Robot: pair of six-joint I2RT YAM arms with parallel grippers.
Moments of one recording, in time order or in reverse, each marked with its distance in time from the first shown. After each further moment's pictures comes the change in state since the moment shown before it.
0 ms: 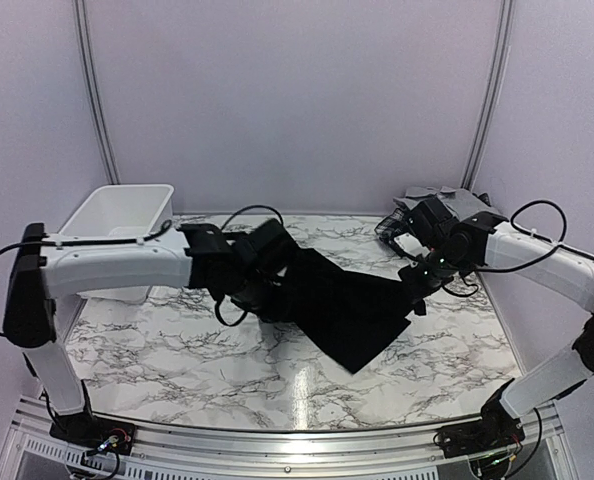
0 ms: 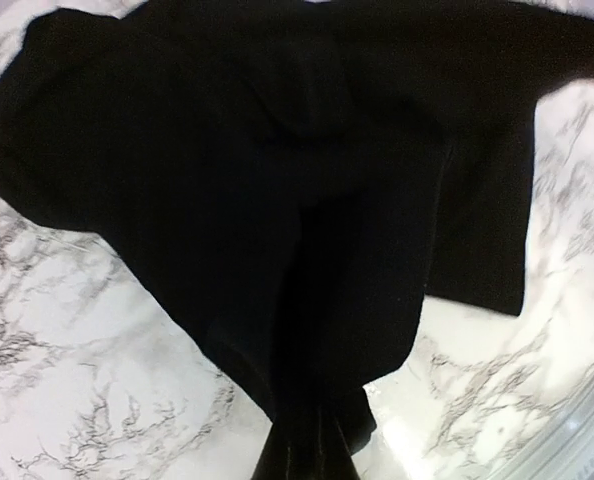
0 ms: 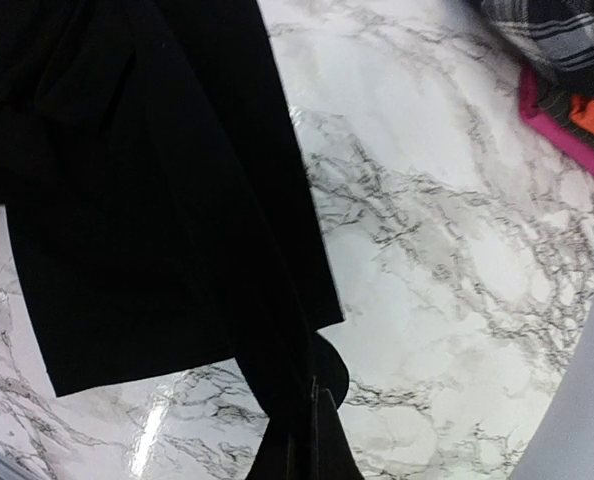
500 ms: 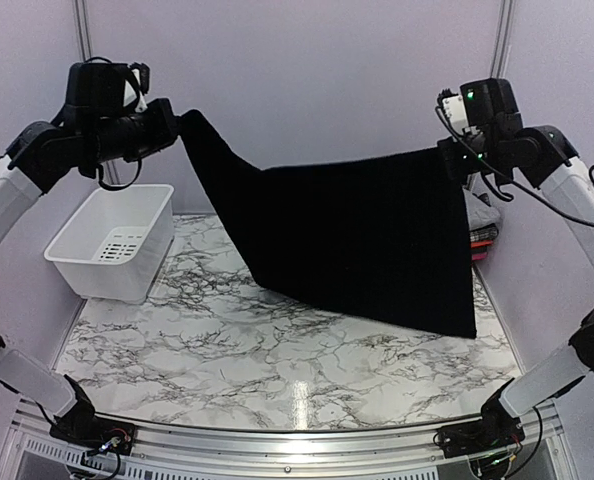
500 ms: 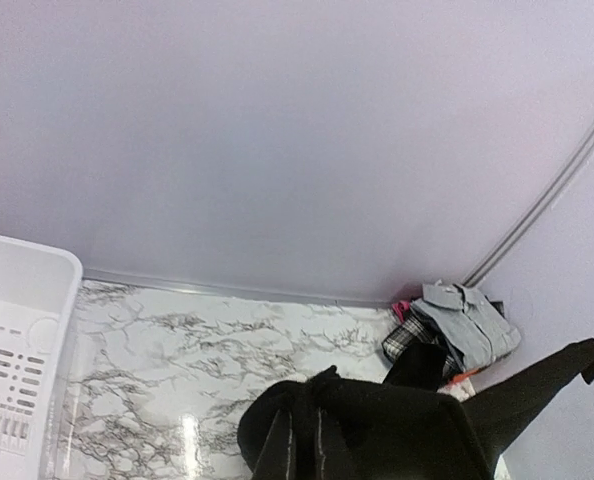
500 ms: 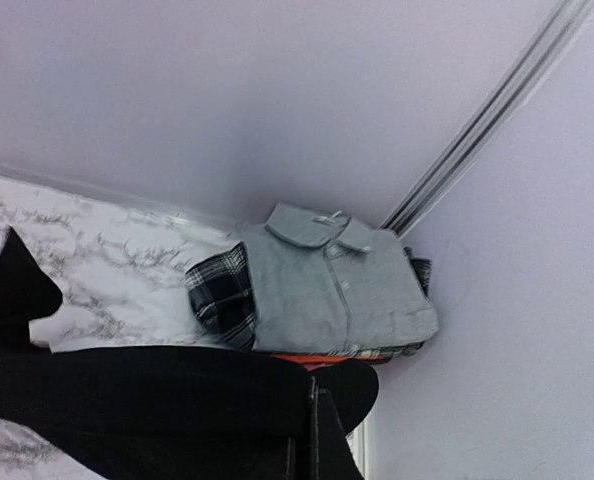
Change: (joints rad) left arm 0.402 -0.436 0.304 0.075 -0.112 -0.040; right arm -0.035 0.031 0.701 -0.071 0.436 -0.144
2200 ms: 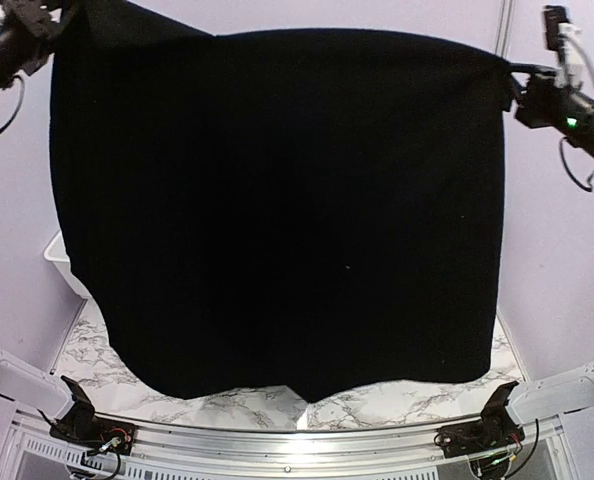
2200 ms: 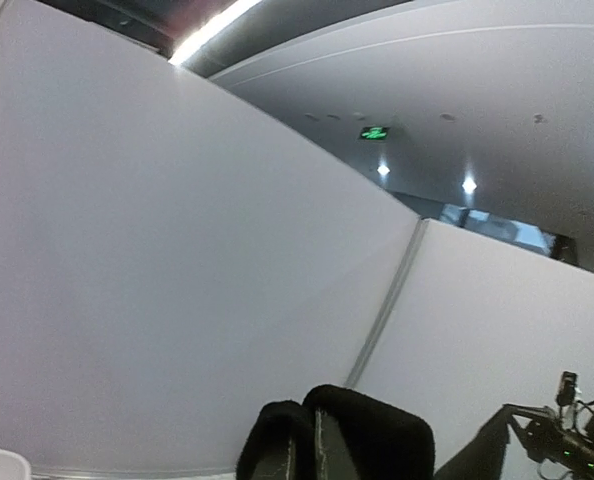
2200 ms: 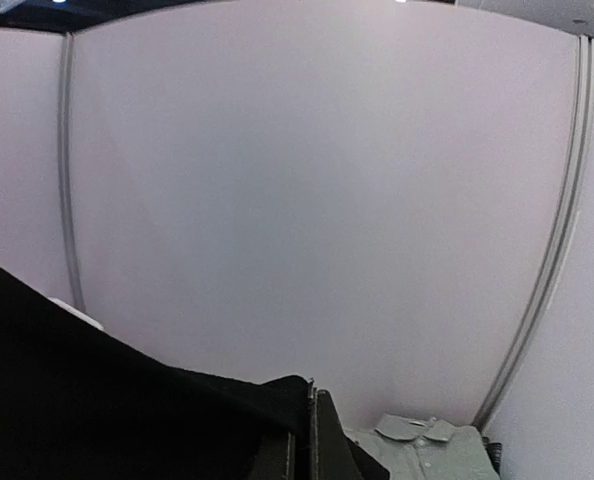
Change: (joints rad) left arm 0.020 -0.159 0.433 0.070 0.198 0.137; right arm 0.175 -0.314 0.172 0.217 -0.252 -0.066
